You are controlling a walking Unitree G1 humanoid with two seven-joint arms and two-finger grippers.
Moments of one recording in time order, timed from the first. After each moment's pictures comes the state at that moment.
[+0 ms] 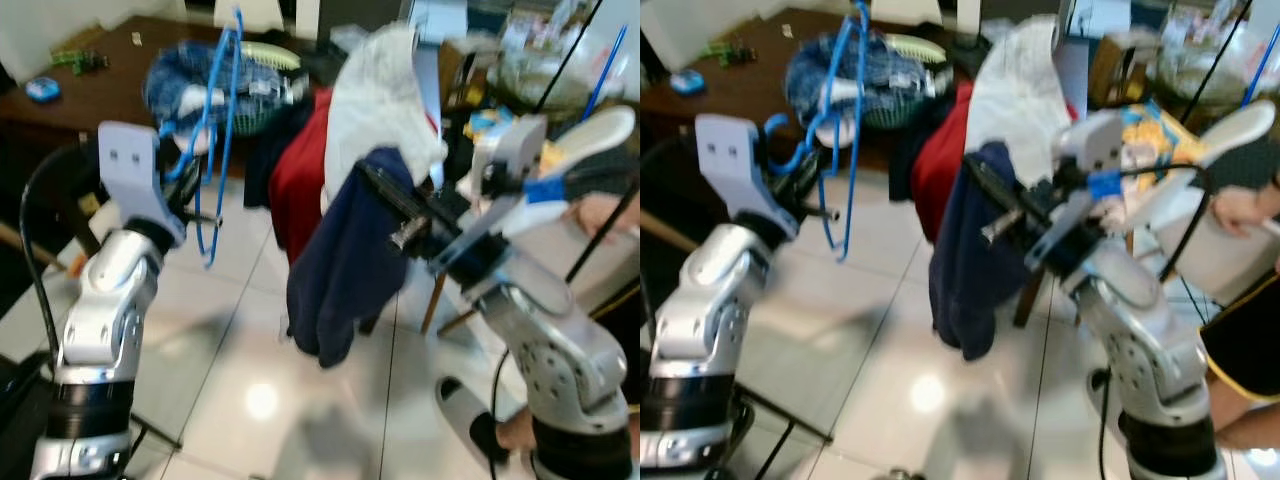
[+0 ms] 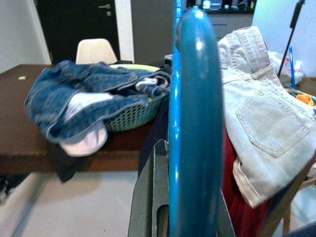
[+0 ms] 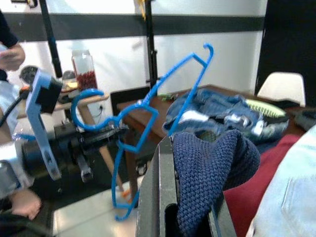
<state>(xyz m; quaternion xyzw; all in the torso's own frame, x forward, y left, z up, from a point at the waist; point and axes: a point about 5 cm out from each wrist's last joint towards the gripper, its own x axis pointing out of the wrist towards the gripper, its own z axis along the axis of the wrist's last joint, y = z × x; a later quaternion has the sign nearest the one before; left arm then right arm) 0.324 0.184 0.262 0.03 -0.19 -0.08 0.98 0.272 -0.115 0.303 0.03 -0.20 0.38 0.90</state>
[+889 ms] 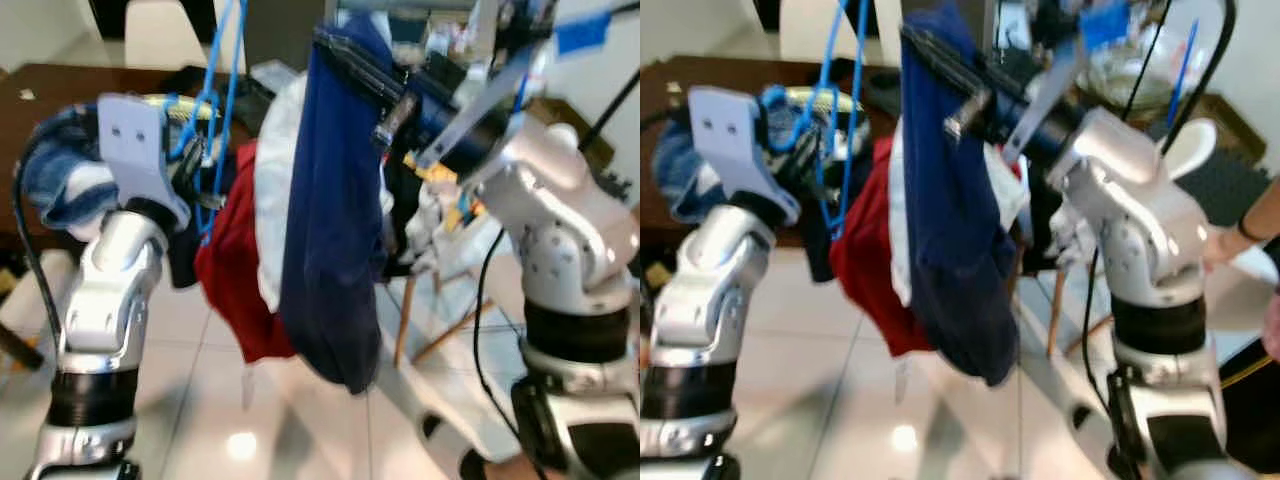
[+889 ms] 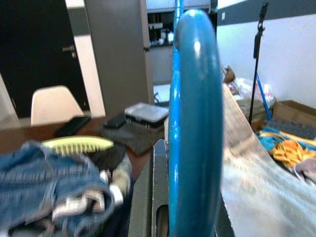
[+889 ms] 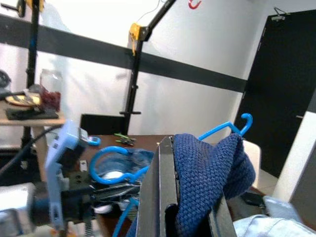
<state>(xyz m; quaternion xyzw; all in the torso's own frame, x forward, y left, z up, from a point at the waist) 0.320 0.176 0.300 0.06 -0.25 -0.06 0.96 0.288 -0.098 0.398 -0.05 -0.30 0.45 0.84</state>
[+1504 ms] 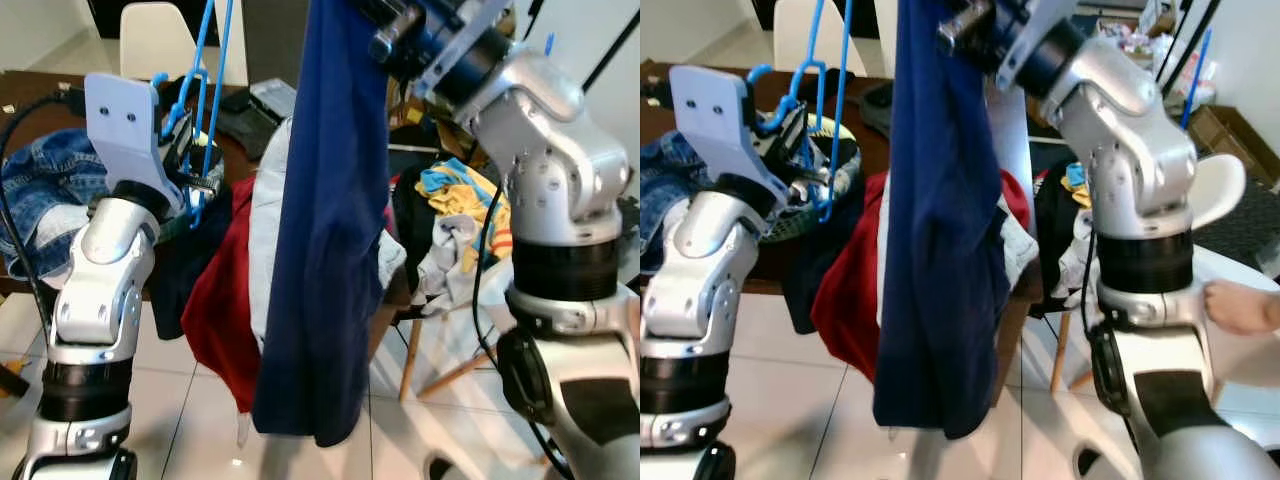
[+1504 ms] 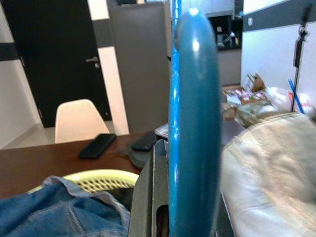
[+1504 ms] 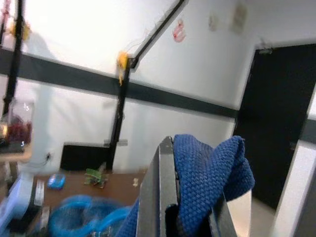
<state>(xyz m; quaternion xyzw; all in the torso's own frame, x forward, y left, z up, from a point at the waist) 0.316 0.186 0.309 0.07 -0.27 -0.02 0.96 0.302 -0.085 0.457 -0.02 -0.37 0.43 0.82</state>
